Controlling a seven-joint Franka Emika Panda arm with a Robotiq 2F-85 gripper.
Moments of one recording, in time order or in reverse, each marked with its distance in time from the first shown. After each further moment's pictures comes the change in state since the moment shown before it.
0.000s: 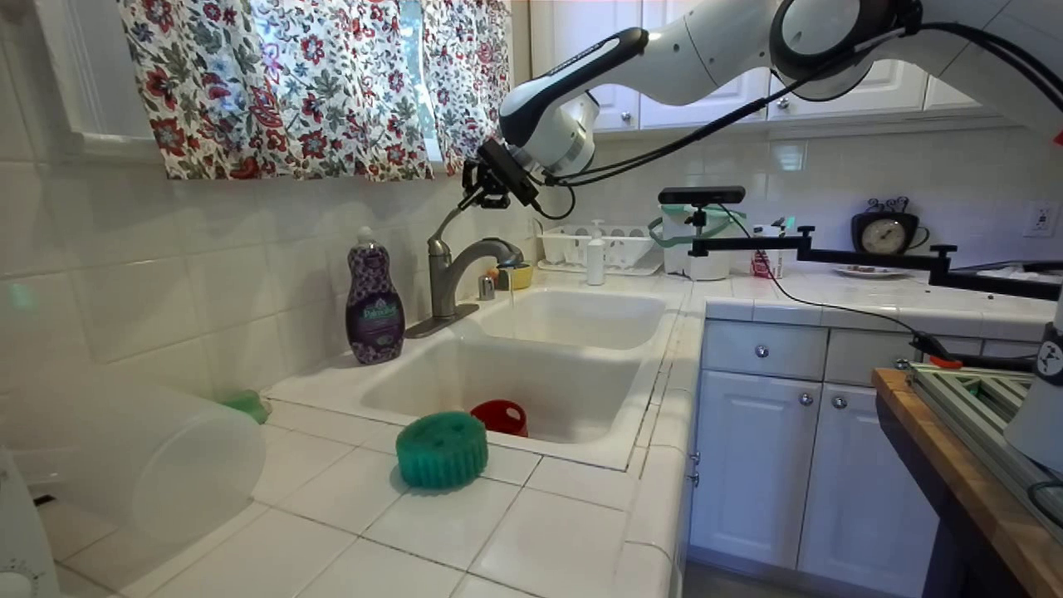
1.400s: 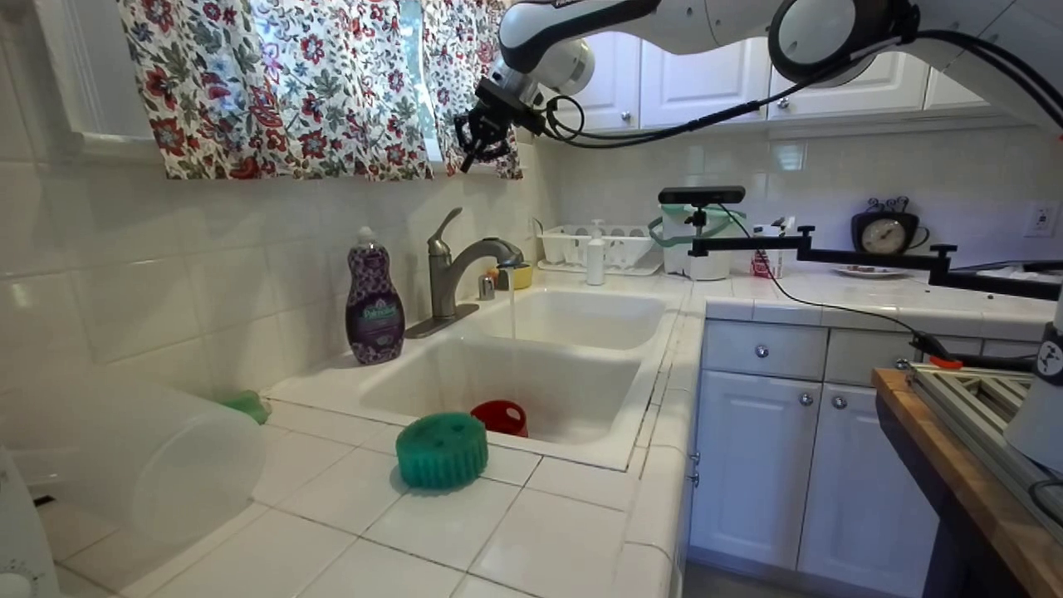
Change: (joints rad) arm 0.067 -0.019 -0.197 0.324 -0.290 -0.647 0.116
